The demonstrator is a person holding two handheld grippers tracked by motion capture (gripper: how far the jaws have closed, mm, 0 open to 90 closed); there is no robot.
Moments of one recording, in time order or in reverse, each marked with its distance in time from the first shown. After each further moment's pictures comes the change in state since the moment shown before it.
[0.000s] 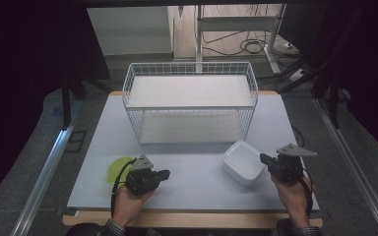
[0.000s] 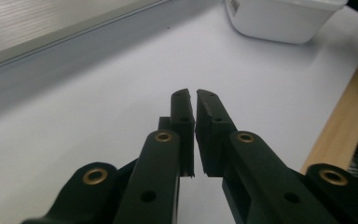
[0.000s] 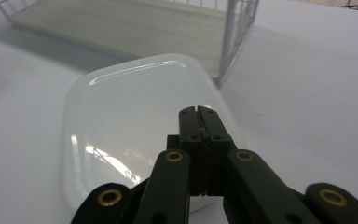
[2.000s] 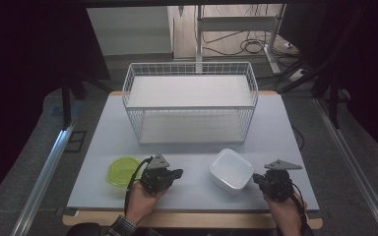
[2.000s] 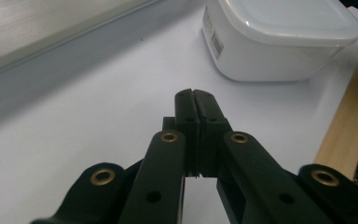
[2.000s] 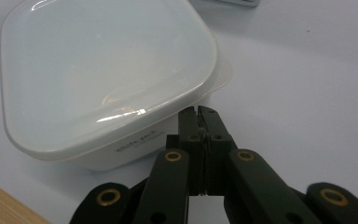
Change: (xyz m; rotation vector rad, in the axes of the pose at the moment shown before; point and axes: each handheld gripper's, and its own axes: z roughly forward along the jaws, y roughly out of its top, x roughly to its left) left arm -0.019 0.023 0.034 0.014 -0.028 0.046; right arm 0.040 -0.031 0.001 0.193 0.004 0.058
